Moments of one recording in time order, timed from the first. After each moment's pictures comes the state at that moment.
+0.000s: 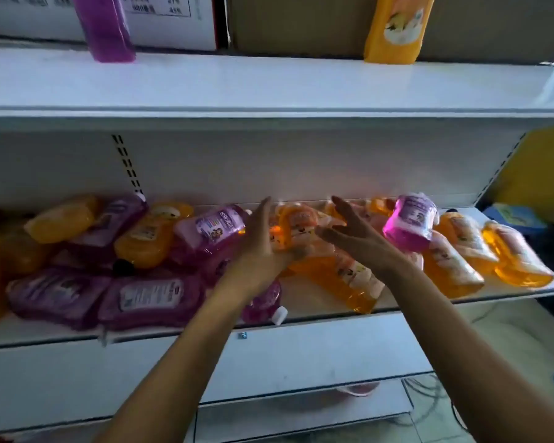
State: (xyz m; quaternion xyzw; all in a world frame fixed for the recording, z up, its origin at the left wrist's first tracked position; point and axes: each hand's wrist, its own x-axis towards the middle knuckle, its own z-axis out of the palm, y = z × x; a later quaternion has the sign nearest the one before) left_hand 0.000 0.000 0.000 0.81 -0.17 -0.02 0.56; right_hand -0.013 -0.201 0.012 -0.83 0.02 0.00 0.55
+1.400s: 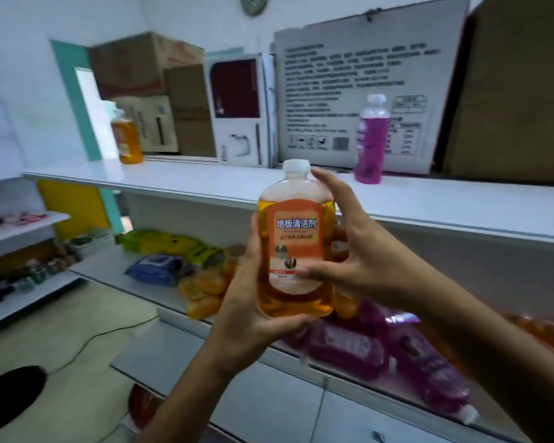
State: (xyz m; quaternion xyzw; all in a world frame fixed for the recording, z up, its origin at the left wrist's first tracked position) left_hand -0.176 0.259 0.110 0.76 -0.19 0.26 0.55; right_hand -0.111 0.076 0.195 -0.74 -0.47 -0.01 0.48
